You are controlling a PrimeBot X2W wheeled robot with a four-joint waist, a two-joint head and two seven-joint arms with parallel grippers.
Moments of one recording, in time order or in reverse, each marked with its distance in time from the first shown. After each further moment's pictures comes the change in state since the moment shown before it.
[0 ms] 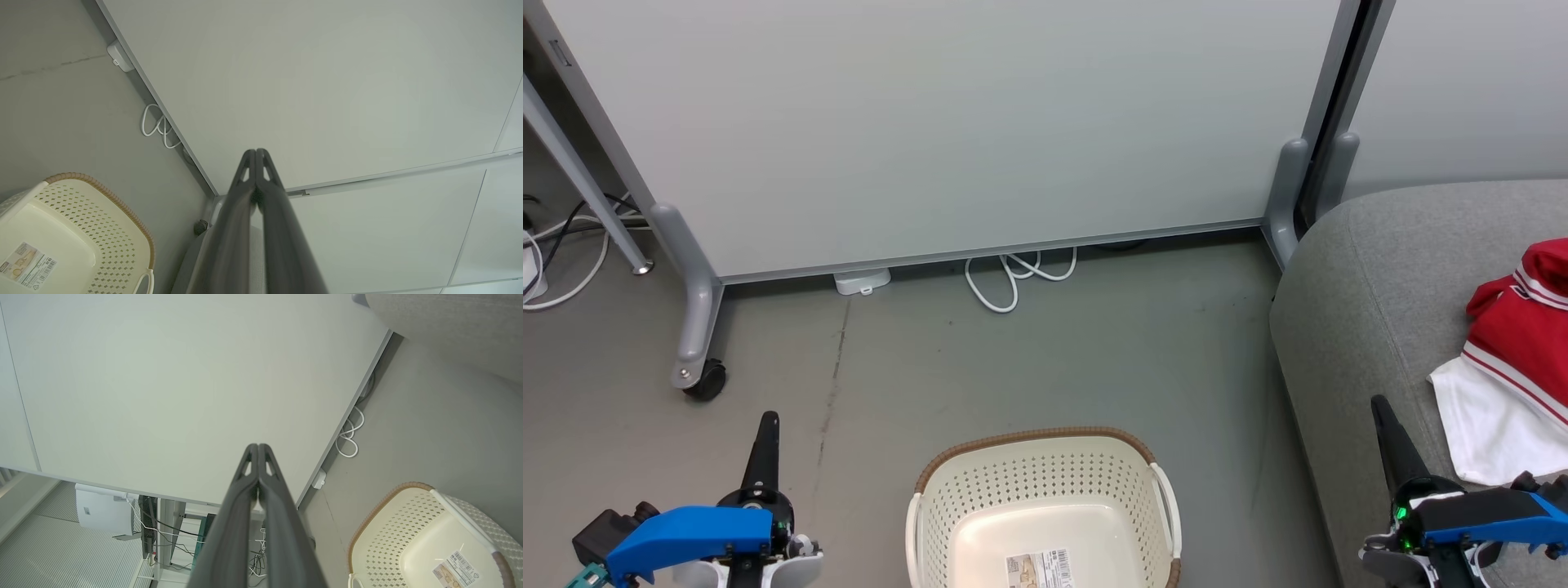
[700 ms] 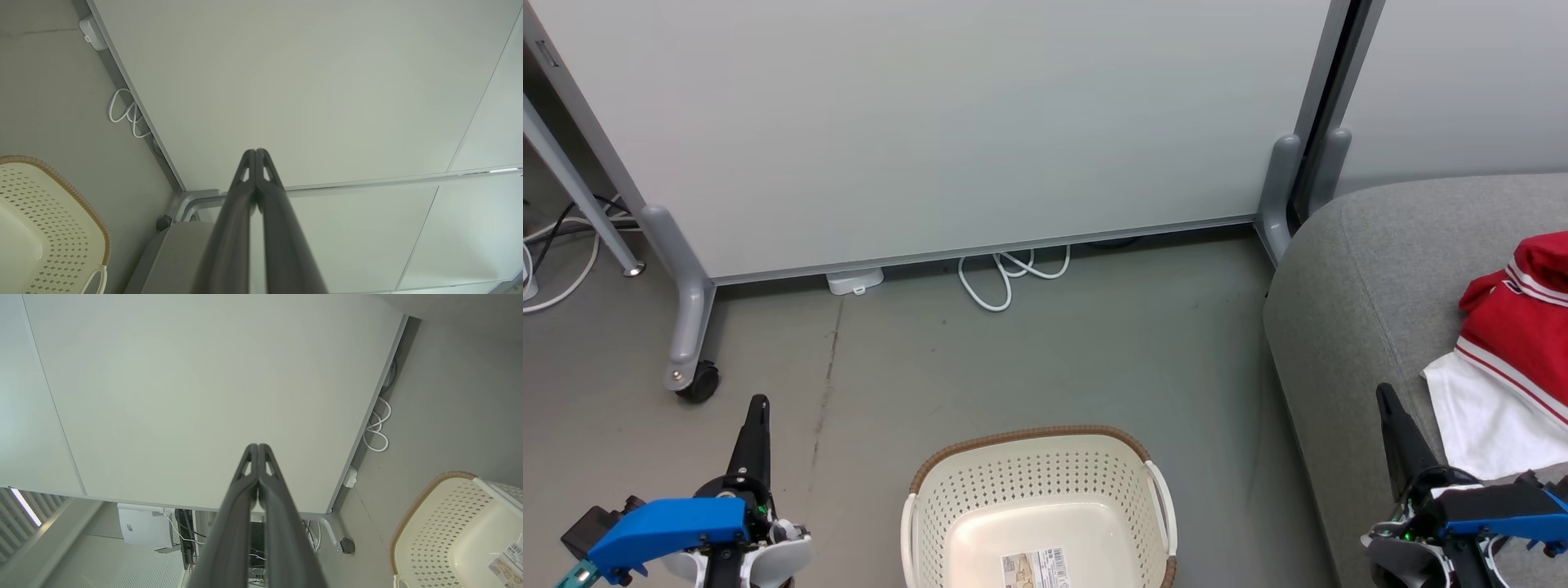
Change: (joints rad) left arm -0.011 -0.003 0.030 -0.038 -0.145 0.000 0.043; right arm -0.009 0.000 -0.008 -0.020 0.166 0.000 0.027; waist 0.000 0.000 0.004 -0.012
